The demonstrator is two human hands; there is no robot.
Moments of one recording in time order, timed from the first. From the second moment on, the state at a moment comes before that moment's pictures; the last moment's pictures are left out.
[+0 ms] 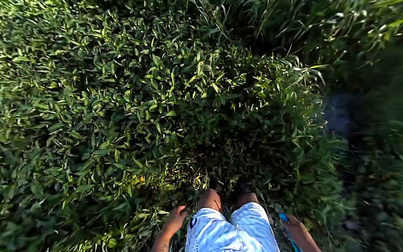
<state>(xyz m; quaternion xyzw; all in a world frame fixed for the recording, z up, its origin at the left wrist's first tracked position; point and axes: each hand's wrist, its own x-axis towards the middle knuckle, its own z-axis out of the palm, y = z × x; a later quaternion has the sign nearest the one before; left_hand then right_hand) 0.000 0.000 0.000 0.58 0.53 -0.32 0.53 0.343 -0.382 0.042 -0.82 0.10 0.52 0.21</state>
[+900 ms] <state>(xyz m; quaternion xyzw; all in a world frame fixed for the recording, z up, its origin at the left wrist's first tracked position) 0.386 -0.133 -0.181 0.71 0.29 -0.47 0.44 0.440 -0.542 -0.188 -0.75 0.18 0.59 0.24</state>
